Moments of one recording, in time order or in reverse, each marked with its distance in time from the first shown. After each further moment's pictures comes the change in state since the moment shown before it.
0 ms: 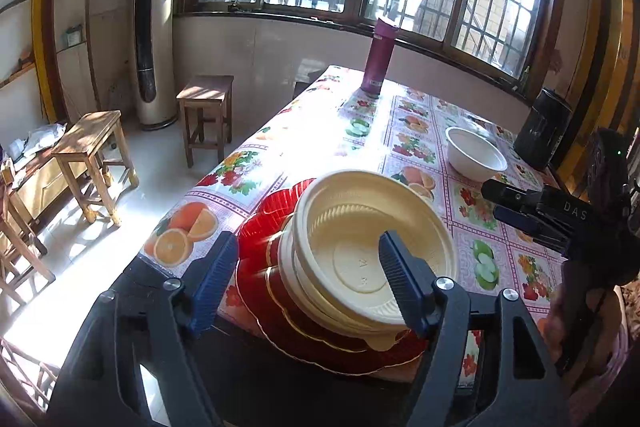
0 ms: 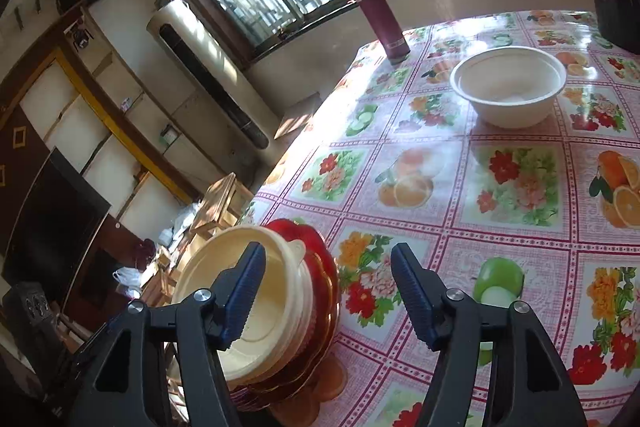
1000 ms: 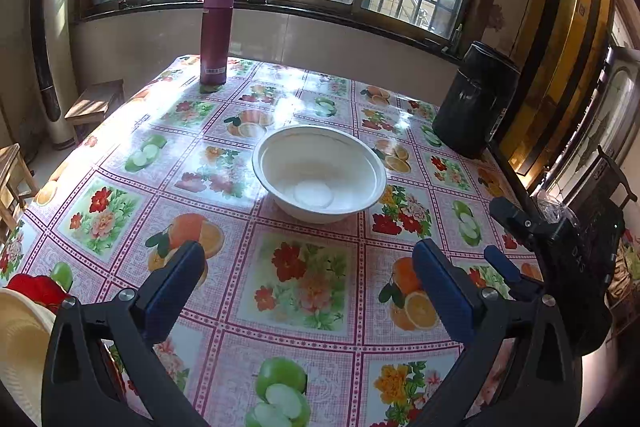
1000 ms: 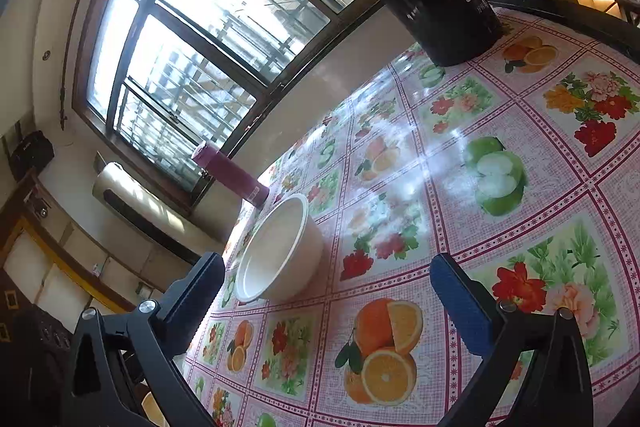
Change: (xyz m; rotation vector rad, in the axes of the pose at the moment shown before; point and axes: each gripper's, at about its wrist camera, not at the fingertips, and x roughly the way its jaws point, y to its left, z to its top) left arm 0.146 -0.250 0.058 0.116 0.114 -0.197; right arm -0.082 -0.265 0.078 0.388 -0.340 -0.085
